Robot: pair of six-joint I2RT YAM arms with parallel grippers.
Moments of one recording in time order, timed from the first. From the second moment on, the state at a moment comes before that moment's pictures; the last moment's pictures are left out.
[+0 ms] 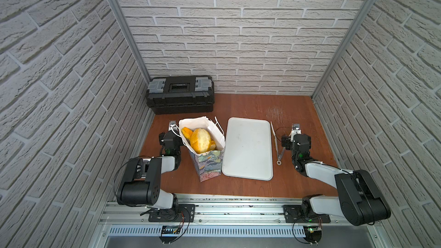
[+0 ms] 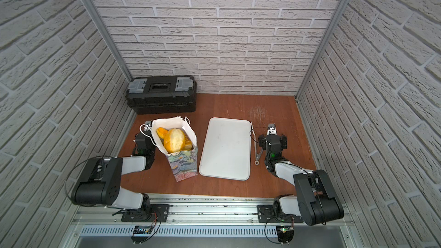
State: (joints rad) left arm -0.01 1.49 0.39 0.70 -0.29 0.08; right arm 0.10 1.34 0.37 0.51 0.46 -0.09
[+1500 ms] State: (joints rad) left arm 0.04 1.56 0.37 0.81 -0.18 0.03; right arm 0.09 1.54 0.34 0.84 0.34 -0.06
